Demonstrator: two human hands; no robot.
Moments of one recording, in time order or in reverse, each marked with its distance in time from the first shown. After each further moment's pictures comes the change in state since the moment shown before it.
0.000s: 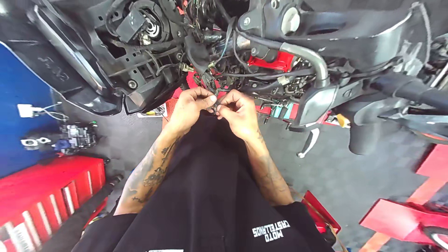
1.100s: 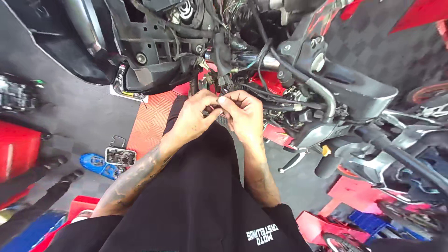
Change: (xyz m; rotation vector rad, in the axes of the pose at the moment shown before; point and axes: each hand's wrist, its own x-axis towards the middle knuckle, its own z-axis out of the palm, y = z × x) left_hand -0.021 -0.031 0.001 0.295 0.187 0.475; right_hand 0.020 -0.038 0.018 -0.186 -0.057 0.154
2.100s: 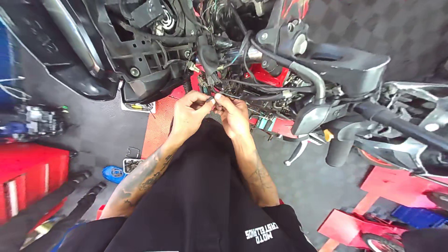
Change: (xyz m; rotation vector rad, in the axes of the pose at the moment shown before) left_hand 0.000 -0.004 0.009 -0.153 0.135 -0.179; right_hand 0.005 0.047 0.014 0.638 0.155 0.146
